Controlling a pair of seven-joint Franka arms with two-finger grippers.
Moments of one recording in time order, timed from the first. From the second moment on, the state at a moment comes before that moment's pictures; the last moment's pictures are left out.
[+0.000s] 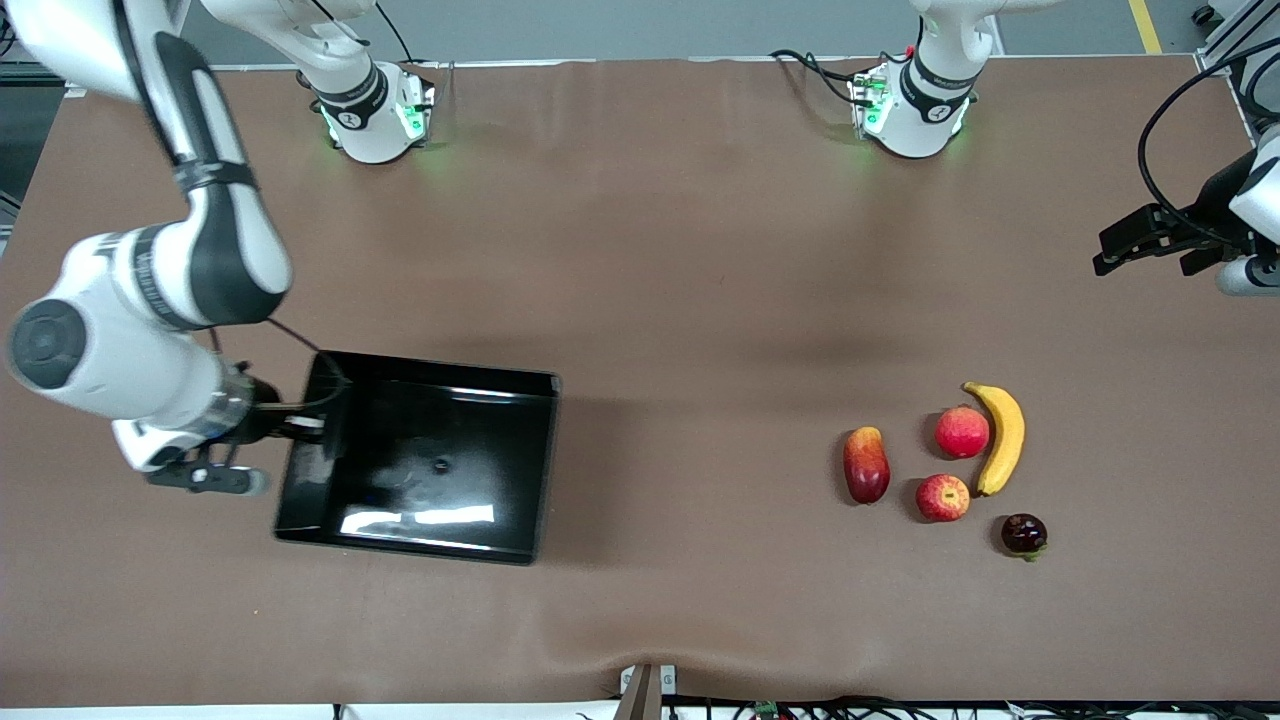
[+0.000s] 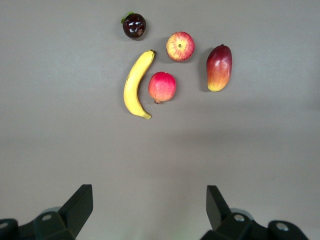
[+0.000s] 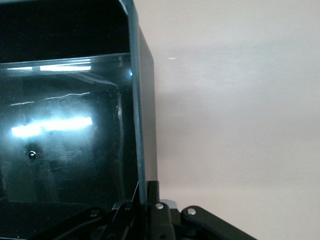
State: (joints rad) left arm 0.07 -0.02 -0.07 -1.63 -0.03 1.58 0.00; right arm 0.03 0.41 0.03 -1.58 0.08 1.97 0.15
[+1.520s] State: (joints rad) left arm 0.07 -0.03 -0.11 -1.61 -0.03 1.57 0.00; right arm -0.40 0.53 0.04 -1.77 0.12 2.29 -0.34
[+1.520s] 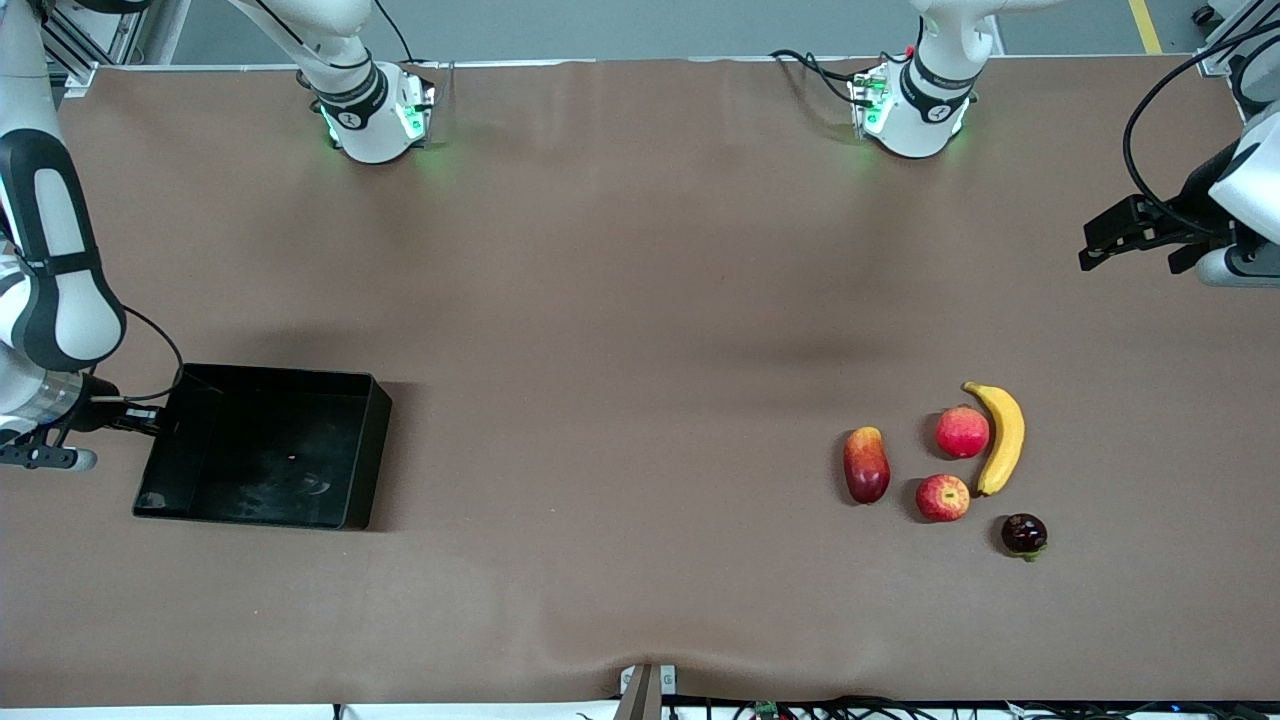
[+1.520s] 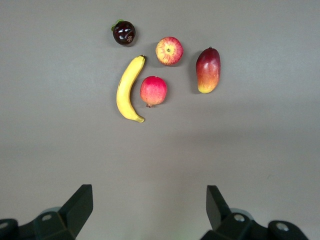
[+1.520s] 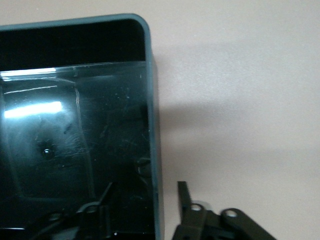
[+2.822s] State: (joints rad) left arm 0.05 0.02 -0.16 -1.60 -0.03 1.63 -0.04; right arm -0.04 0.06 0.07 -1.66 0.02 1.62 0.07
